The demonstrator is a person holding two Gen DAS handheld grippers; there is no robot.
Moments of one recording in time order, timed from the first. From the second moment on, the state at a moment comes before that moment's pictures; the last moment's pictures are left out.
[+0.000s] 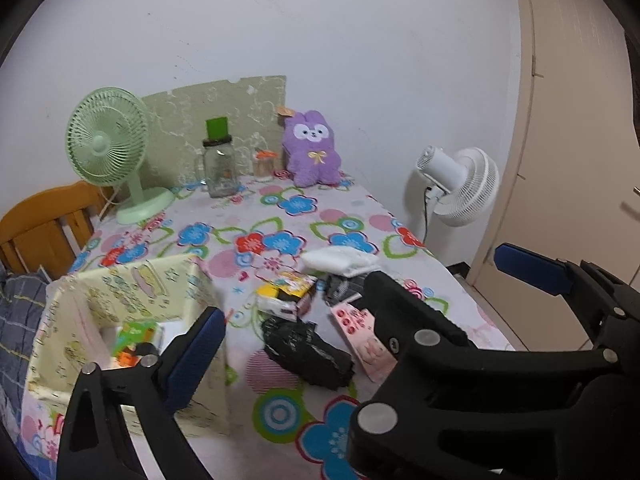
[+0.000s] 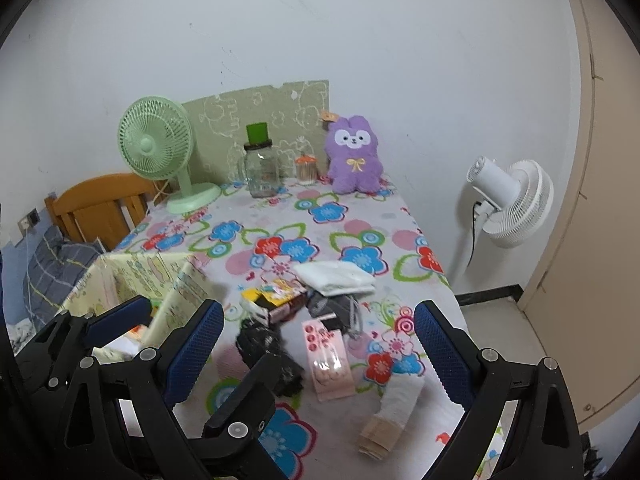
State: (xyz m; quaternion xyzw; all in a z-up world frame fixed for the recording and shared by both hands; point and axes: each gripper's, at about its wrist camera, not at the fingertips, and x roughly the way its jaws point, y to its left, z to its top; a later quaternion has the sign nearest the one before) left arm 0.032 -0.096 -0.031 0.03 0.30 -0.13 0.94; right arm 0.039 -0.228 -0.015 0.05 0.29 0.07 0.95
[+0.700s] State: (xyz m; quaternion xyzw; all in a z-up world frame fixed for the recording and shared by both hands) left arm 0.053 -0.130 -0.093 0.05 0.38 -0.13 0.91; right arm 0.056 -0.259 -0.083 0.08 0.35 0.05 0.93
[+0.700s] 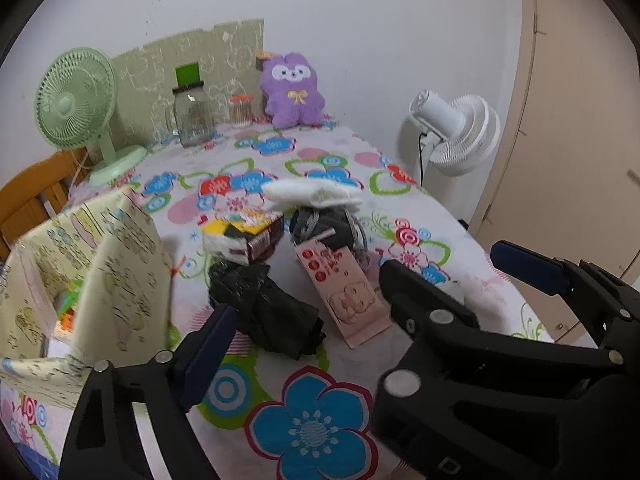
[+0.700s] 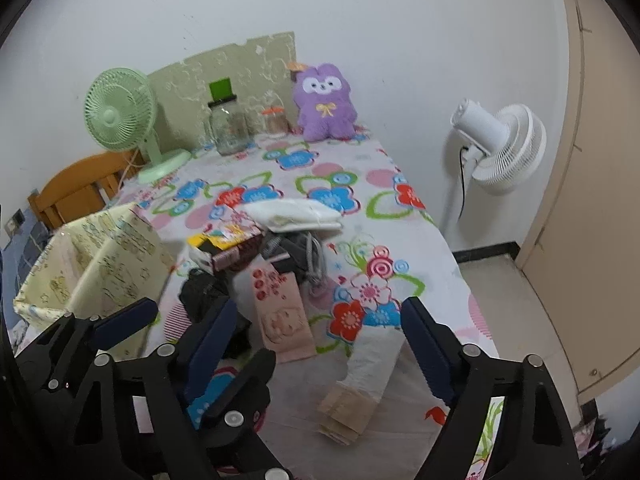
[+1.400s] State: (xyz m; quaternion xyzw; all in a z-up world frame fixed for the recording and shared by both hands) left arm 0.061 -0.144 -0.140 0.08 0.44 -0.10 0.89; right arm 0.073 -0.271 -0.144 0.09 0.44 0.03 0.89
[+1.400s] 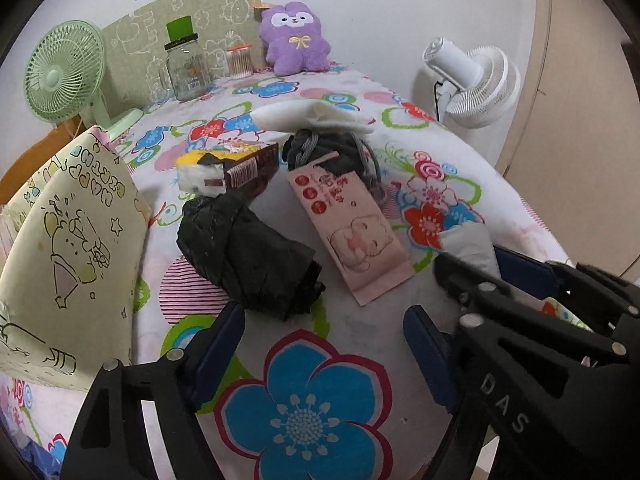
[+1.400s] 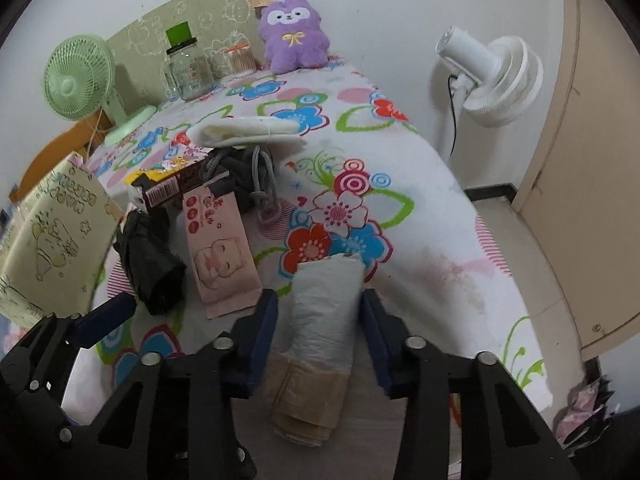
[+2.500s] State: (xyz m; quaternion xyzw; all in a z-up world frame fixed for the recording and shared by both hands) left arm 0.118 -0.117 -0.132 0.03 0.44 -0.02 0.90; right arm 0.126 -0.244 -0.117 0.08 0.42 0.08 0.90
